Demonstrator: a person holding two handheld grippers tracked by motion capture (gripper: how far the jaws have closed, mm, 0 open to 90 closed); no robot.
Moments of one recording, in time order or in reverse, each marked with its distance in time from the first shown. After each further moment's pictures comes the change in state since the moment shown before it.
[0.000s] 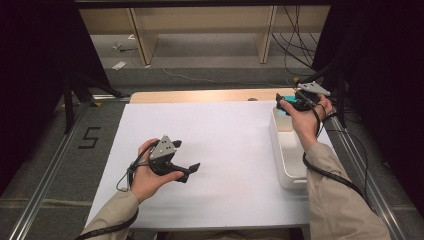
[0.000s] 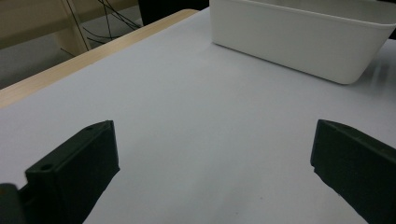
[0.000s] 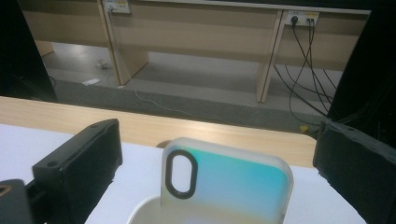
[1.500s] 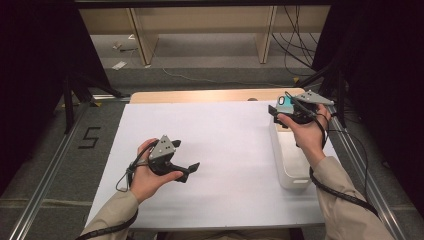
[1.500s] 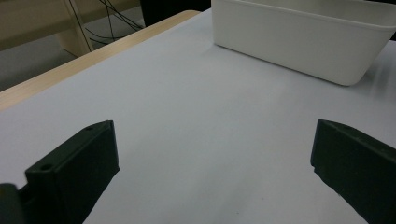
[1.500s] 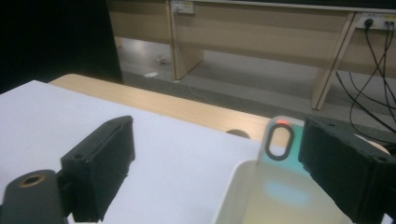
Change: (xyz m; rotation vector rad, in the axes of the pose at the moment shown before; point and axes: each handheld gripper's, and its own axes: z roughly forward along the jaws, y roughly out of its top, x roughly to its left) left arm 0.000 0.001 -0.002 -0.004 0.008 0.000; right arm 0.030 0.000 -0.054 0.006 0.234 -0.042
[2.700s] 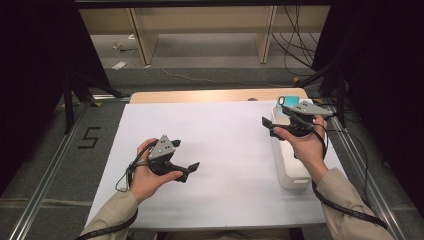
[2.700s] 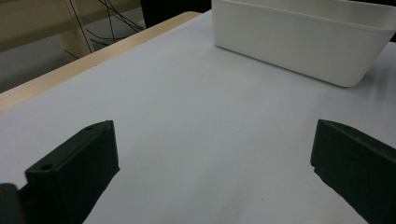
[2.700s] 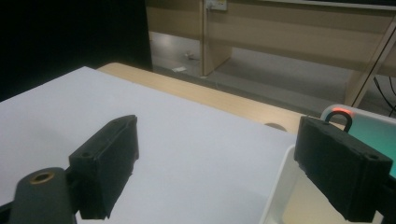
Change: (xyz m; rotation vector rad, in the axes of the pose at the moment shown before) left arm 0.000 0.001 -0.001 -0.003 0.002 -0.003; right arm 0.031 -0.008 -0.026 0.013 0.116 -0.041
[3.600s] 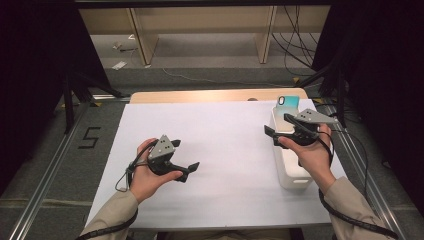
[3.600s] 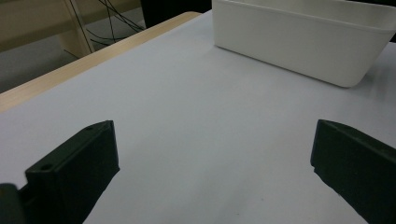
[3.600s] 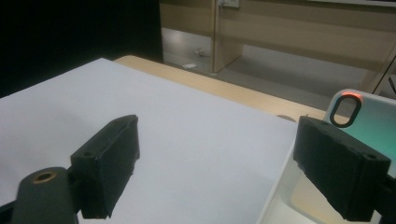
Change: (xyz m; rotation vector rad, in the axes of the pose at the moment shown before) left arm 0.000 0.000 0.000 -0.002 0.001 -0.002; right arm 0.006 -0.011 -0.021 0.008 0.047 -0.018
